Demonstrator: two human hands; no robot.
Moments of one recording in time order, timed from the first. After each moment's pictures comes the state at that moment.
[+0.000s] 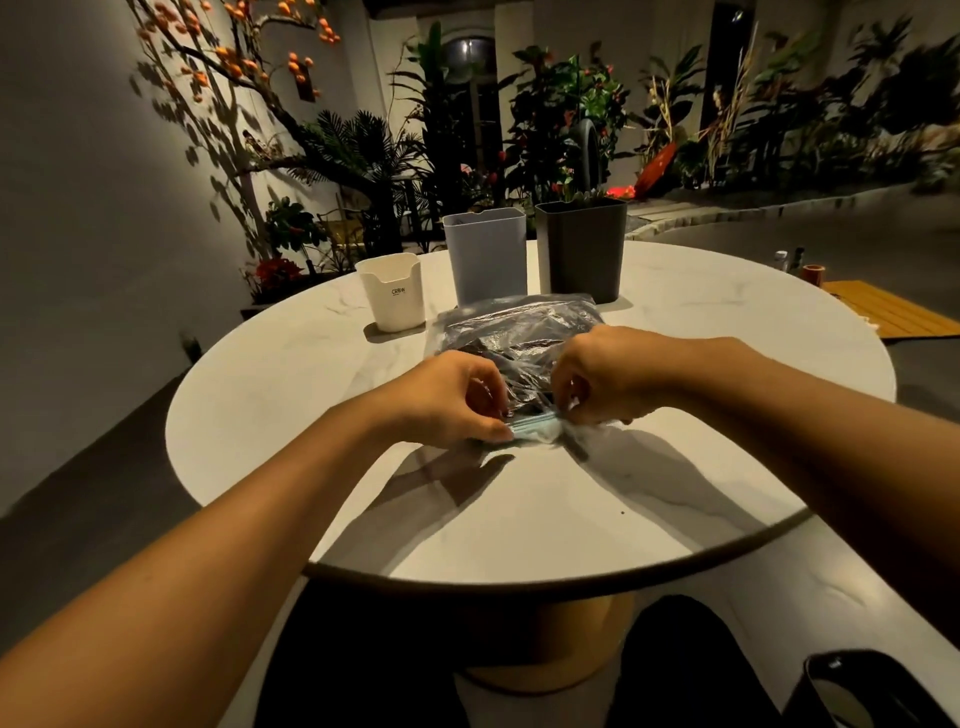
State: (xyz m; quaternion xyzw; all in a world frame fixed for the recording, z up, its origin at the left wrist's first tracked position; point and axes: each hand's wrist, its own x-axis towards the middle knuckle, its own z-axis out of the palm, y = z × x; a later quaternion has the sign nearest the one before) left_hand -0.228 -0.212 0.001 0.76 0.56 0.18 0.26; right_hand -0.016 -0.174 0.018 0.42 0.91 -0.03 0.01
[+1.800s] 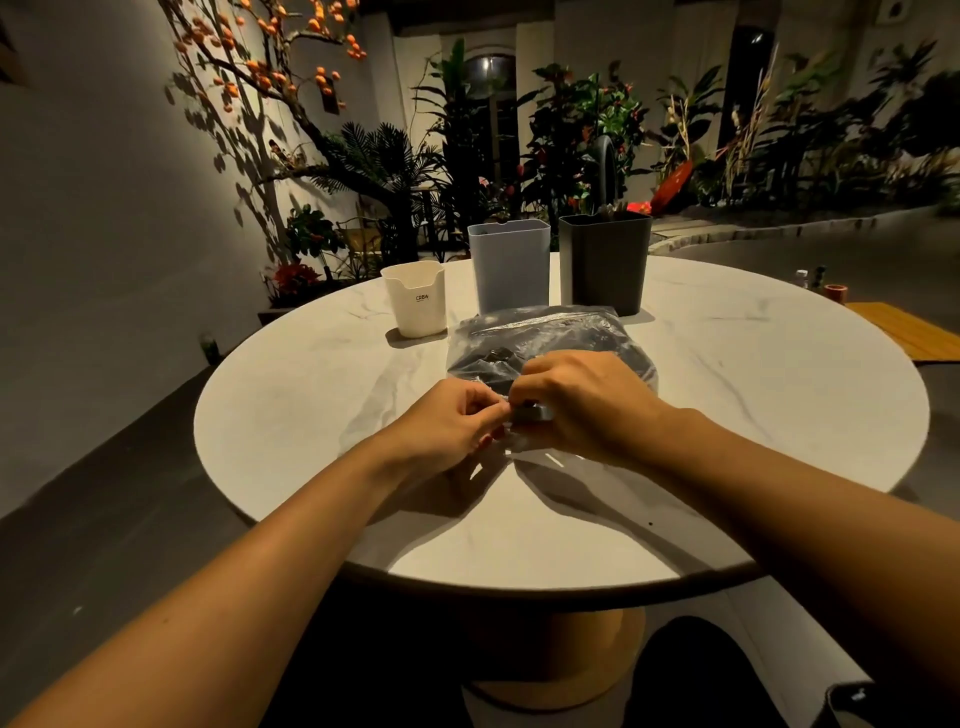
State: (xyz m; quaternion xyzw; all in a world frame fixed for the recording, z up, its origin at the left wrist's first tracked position) left_hand -0.241 -0.231 -0.027 0.68 0.58 0.33 0.31; right_hand -0.053 -0.190 -0.017 0.24 0.93 0.12 -0.24
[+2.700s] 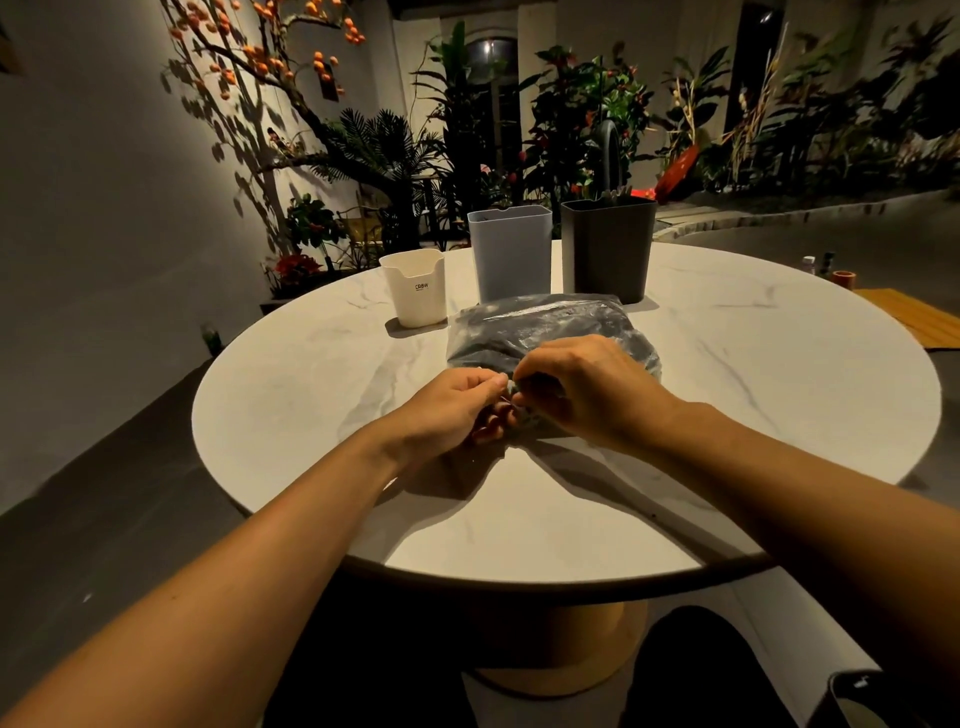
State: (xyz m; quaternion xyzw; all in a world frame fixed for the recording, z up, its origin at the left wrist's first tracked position) left_hand -0.236 -0.221 -0.028 0.61 0.53 0.37 0.45; right_hand -0.047 -0.178 -0.026 0.24 0.91 0.06 -0.32
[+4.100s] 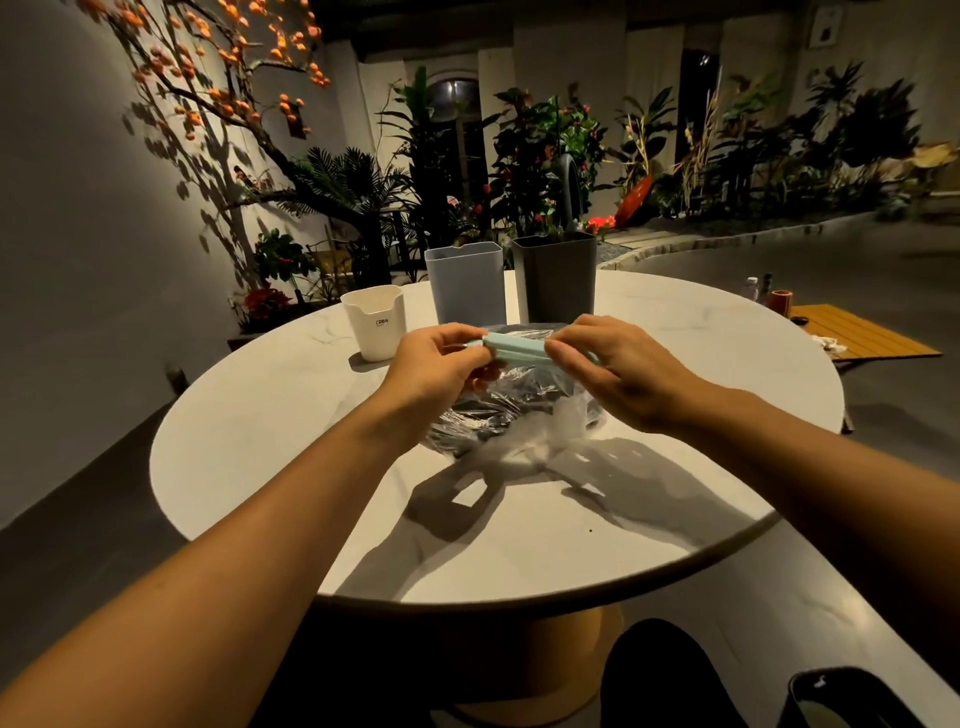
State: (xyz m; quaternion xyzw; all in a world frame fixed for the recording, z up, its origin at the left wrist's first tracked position) left_hand -0.192 -0.215 0.023 0.59 0.50 0.52 0.36; right_hand 0.018 -0.185 0.011 0.40 0.85 -0.04 -0.34
